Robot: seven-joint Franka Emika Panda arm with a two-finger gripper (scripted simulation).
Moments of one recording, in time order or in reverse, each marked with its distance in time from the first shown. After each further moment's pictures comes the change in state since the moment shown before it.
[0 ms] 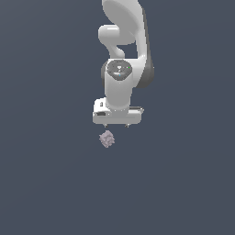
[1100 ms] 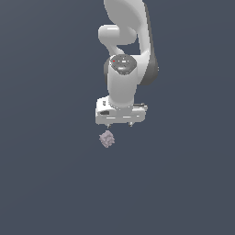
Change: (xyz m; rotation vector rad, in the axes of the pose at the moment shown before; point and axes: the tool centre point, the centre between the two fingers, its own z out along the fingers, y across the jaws) arm 0.009 -0.013 -0.016 0.009 0.034 -0.071
